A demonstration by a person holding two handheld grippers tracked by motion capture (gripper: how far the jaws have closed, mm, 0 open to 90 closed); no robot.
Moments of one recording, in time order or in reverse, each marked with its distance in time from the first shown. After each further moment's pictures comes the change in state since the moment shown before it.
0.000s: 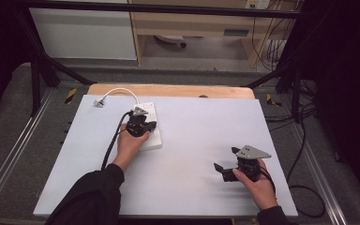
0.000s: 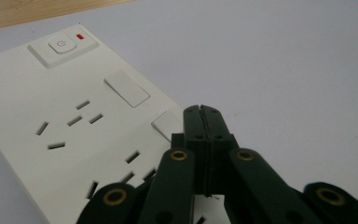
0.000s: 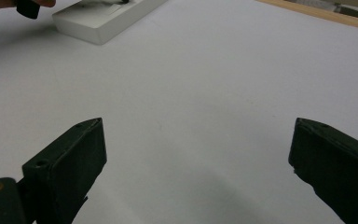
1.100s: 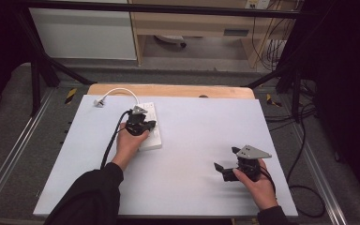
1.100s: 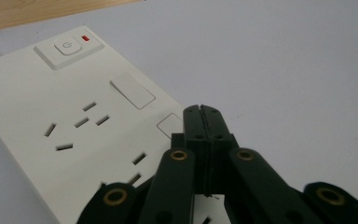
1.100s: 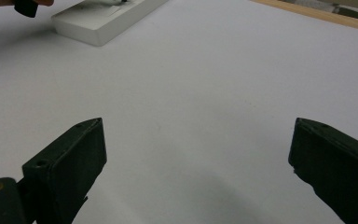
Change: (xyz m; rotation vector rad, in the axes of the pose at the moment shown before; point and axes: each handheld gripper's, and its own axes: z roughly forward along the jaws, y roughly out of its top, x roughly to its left) left arm 0.003 0.003 -0.001 0.005 -0.003 -0.008; right arm 0.000 0.000 0.000 -0.005 -0.003 0.006
